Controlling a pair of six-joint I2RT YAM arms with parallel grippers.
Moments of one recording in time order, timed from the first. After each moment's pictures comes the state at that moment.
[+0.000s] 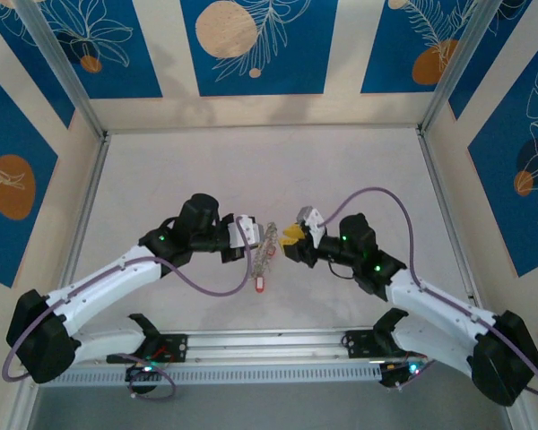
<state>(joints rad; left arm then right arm) -0.74 1.14 0.82 -0.25 0.45 0.63 0.68 0.90 0.45 0.19 -0.44 -0.02</state>
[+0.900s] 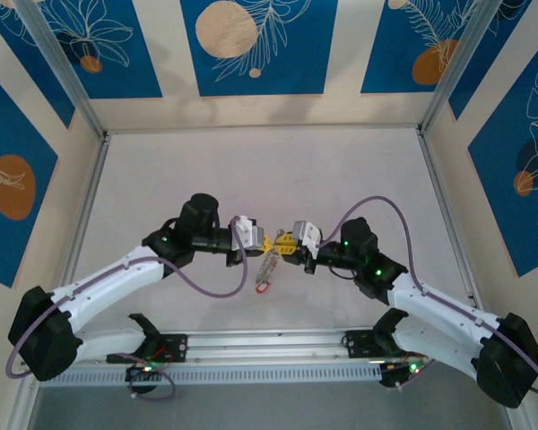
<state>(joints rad) -0.74 1.16 0.79 -0.12 0.68 0.56 0.71 0.88 0.45 0.23 -0.53 -0.26</state>
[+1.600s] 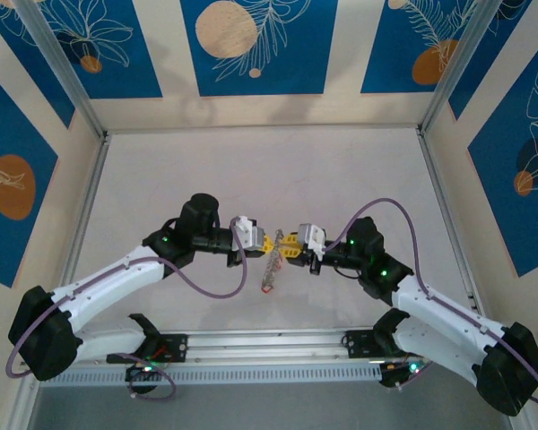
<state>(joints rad) -0.74 1.16 0.79 -0.10 0.71 0.55 0.68 0.85 0.45 0.18 -0.62 -0.32</state>
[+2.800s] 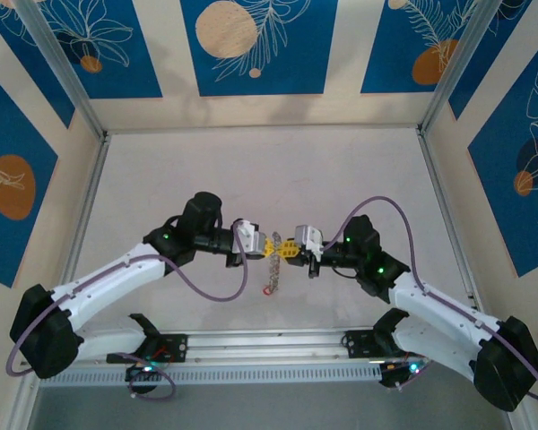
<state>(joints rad) -0.74 1.18 0.83 -0.20 0.70 0.68 0.67 0.88 0.46 0.17 -0.69 -0.32</state>
